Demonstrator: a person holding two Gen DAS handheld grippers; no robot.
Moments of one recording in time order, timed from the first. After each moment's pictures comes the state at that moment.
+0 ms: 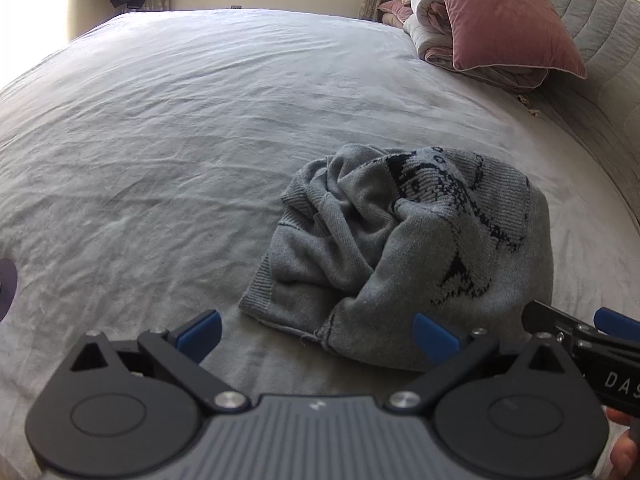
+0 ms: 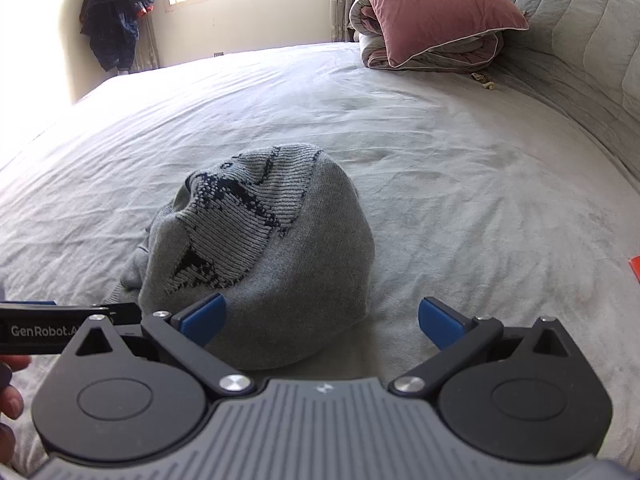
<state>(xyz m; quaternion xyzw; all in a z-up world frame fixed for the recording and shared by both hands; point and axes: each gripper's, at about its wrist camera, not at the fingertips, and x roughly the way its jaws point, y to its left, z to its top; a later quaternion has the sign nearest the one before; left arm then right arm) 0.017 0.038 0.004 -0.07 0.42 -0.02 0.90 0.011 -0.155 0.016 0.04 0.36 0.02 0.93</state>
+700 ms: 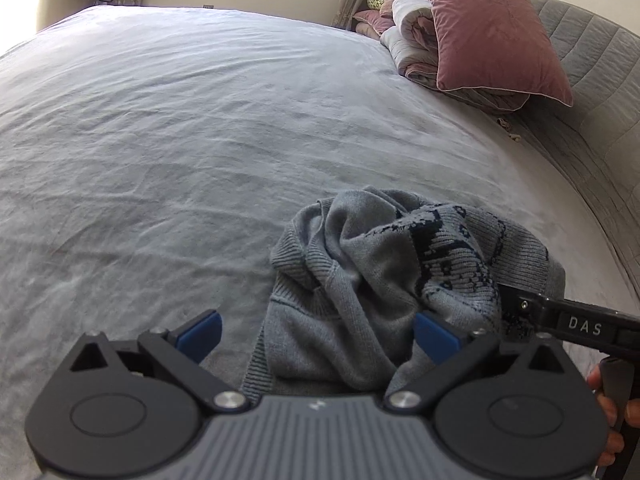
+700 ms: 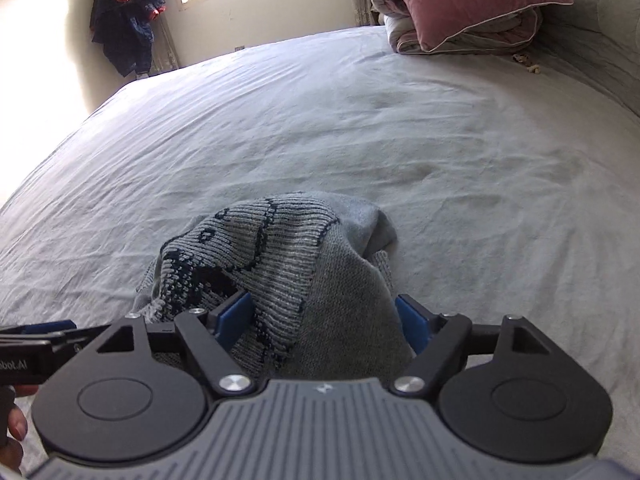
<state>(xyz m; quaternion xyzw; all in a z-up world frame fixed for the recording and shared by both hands) 0.089 0.069 -0.015 -0.11 0.42 -0.08 0.90 0.104 -0.167 -0.001 0.07 0.38 0.08 0.92</state>
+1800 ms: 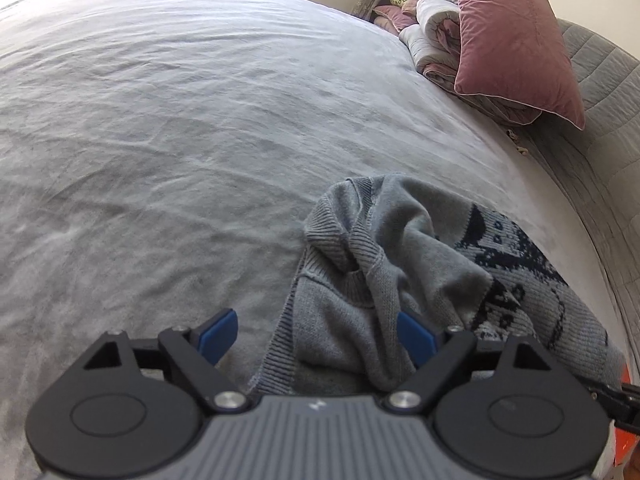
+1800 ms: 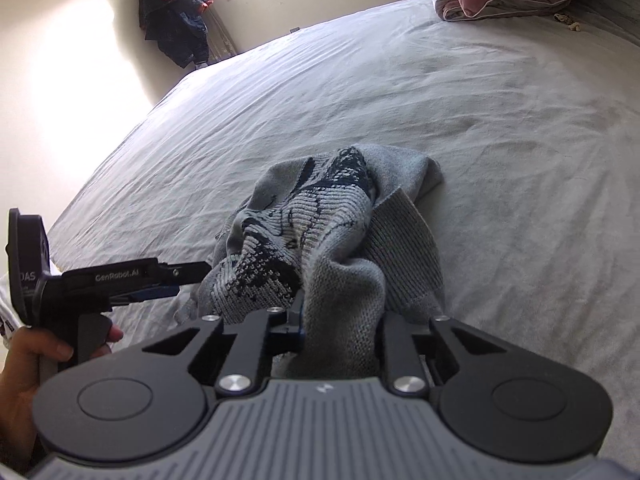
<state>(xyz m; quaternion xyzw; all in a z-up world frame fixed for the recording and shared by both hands) 0.089 0.096 -0.037 -0.17 0.43 -0.08 0.88 0.053 -0.189 0.015 0.13 0.41 0.18 0.89</state>
